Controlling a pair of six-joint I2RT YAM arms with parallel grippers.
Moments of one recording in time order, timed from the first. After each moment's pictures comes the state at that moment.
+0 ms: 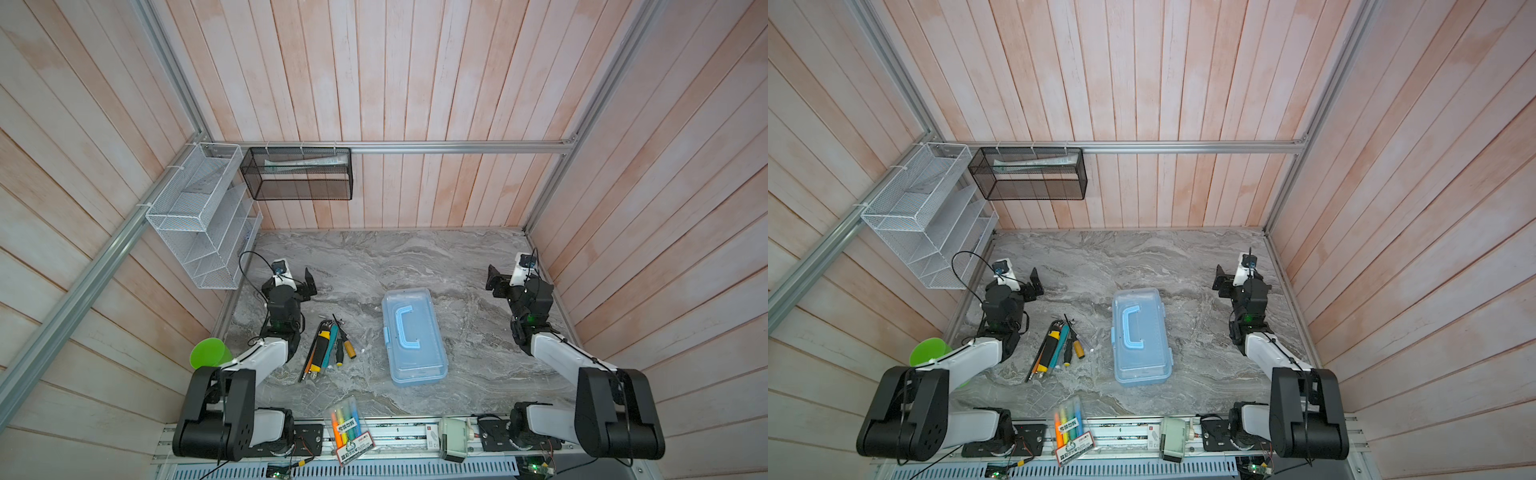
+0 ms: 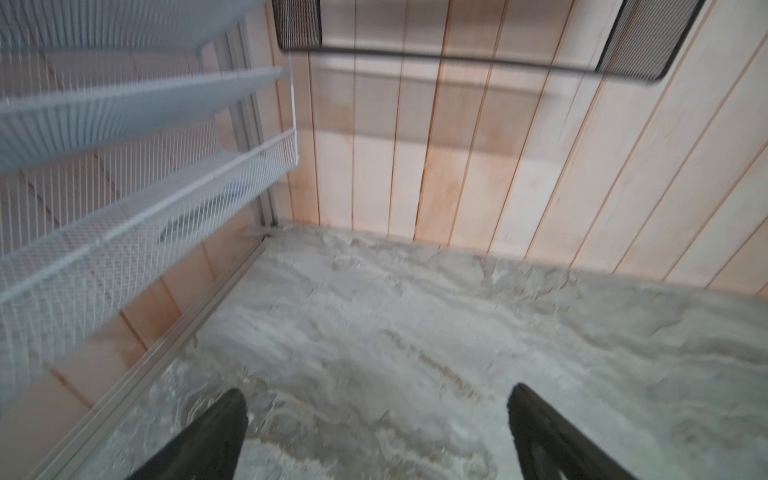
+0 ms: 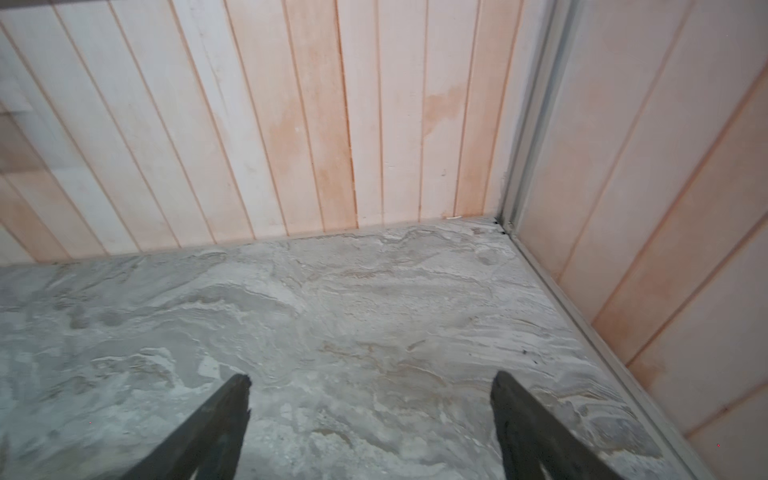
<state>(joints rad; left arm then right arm) -0.09 1.28 0.56 0.57 -0.25 -0.13 0.03 1.26 0.55 0.53 -0.04 0.11</state>
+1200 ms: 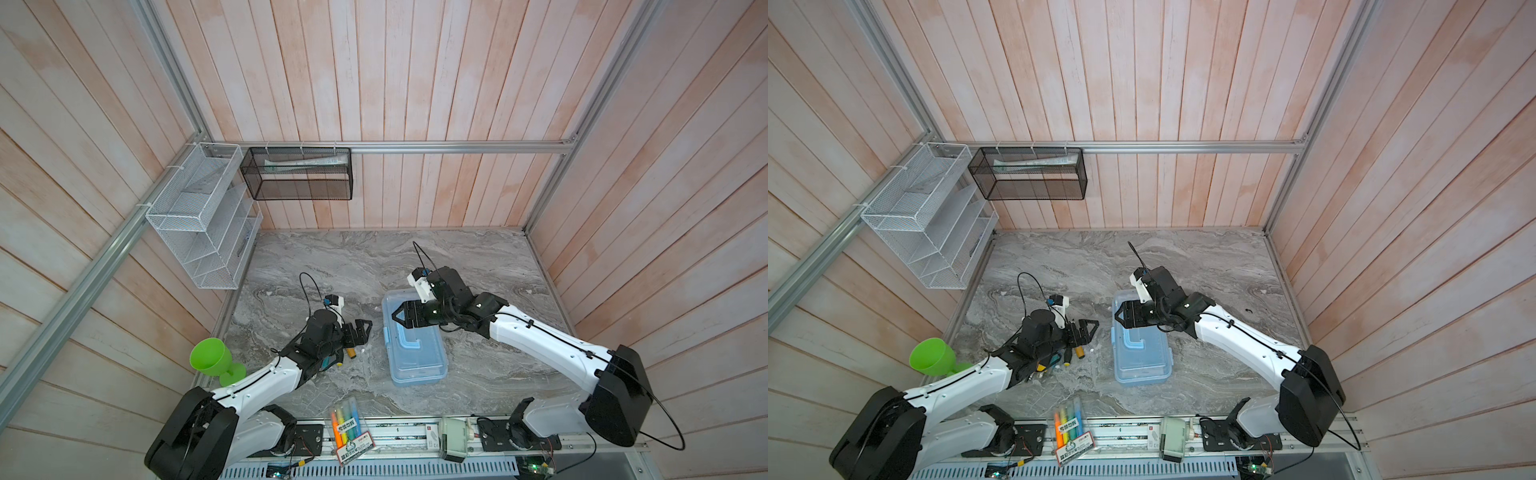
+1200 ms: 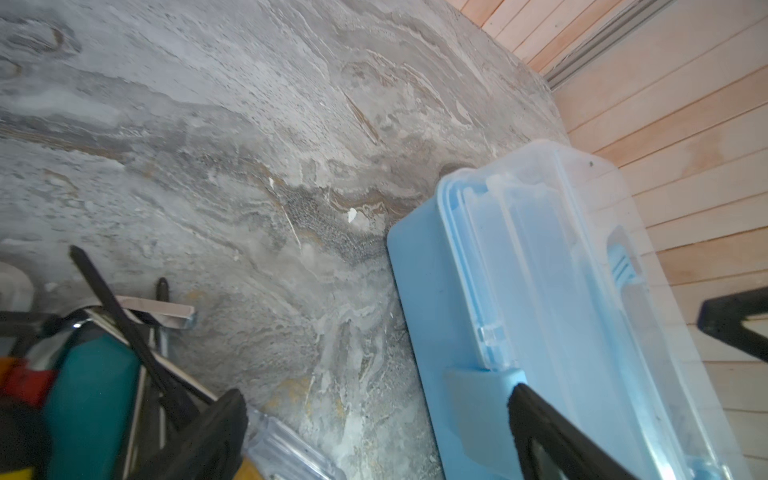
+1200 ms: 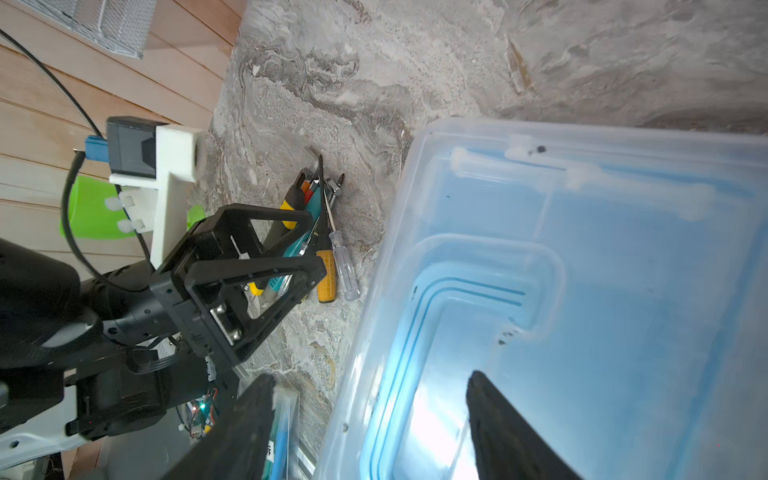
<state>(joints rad) -0.54 1.17 0.39 0.19 0.15 -0.63 0.78 1.41 1.08 -0.47 -0.28 0.58</state>
